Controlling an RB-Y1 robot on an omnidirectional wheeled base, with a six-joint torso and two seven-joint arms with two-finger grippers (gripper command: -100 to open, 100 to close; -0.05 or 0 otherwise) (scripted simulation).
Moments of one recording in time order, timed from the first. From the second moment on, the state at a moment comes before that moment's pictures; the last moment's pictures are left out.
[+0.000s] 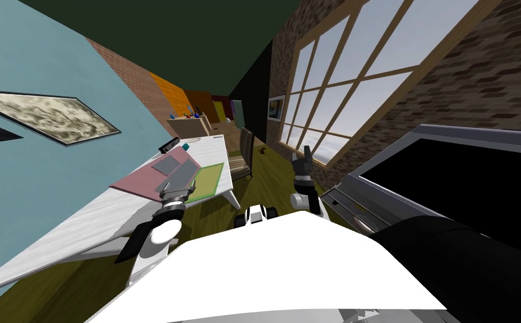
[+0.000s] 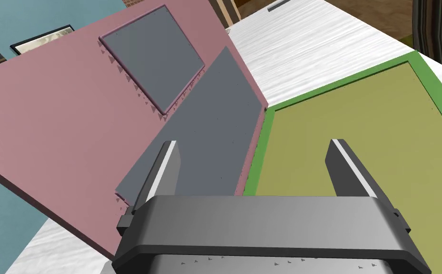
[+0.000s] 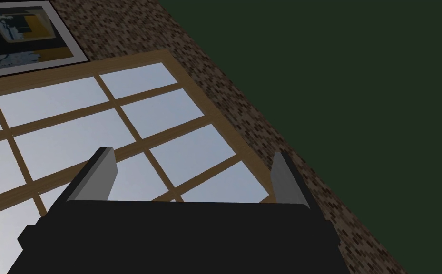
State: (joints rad) left arm 0.37 0.12 0.35 -1.99 0.96 0.11 0.42; right arm 0.46 0.03 -0.03 -2.26 0.00 -0.44 -0.07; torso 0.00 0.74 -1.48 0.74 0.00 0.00
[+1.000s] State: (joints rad) left arm 0.28 0.15 0.21 -1.86 0.89 -0.09 0.41; right arm 0.46 0.03 -0.03 -2.26 0.00 -0.44 -0.07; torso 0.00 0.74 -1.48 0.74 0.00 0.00
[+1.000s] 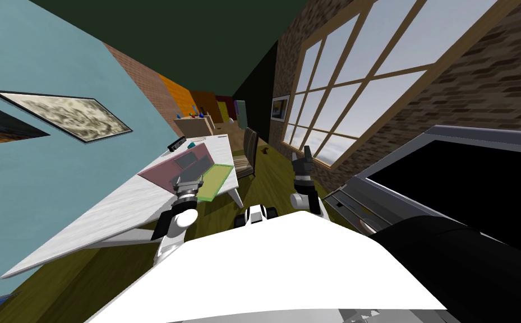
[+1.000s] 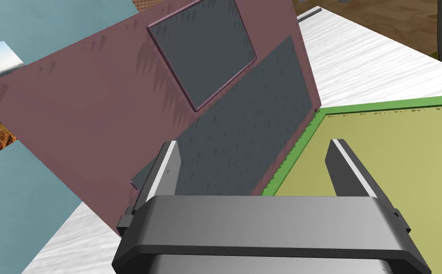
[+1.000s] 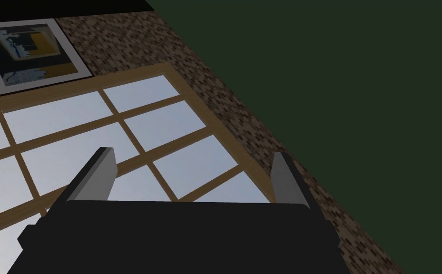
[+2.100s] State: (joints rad) left arm 0.25 0.11 0.01 -1.69 0.77 -0.29 0.36; right arm 0.46 0.03 -0.03 -2.26 0.00 -0.44 -0.07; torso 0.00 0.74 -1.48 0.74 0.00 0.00
